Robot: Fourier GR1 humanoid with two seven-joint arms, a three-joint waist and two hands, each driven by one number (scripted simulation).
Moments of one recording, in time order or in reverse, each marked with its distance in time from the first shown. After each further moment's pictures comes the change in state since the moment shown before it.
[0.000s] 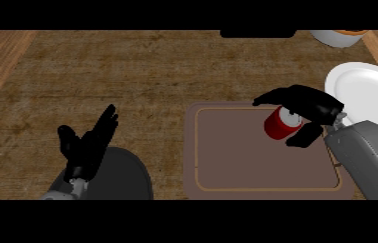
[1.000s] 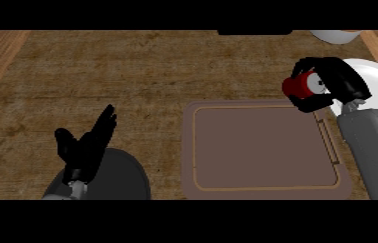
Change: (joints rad) left arm 0.026 -0.033 0.033 -0.038 -0.045 -0.016 0.010; right arm -0.058 0.109 -0.334 0.170 0.110 -0.369 0.185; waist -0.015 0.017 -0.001
